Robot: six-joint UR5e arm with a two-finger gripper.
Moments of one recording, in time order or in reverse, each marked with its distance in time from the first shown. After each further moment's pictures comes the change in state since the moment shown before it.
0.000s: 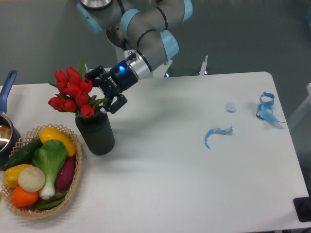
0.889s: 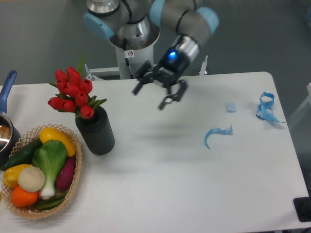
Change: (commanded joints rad) arm 0.443 0.048 0.143 -0.006 0.011 -0.038
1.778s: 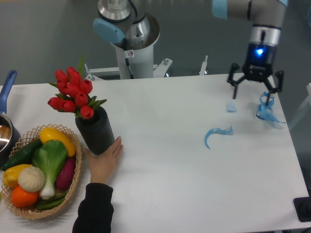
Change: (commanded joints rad) arm -0.016 -0.304 0.439 -0.009 1.029 -0.175
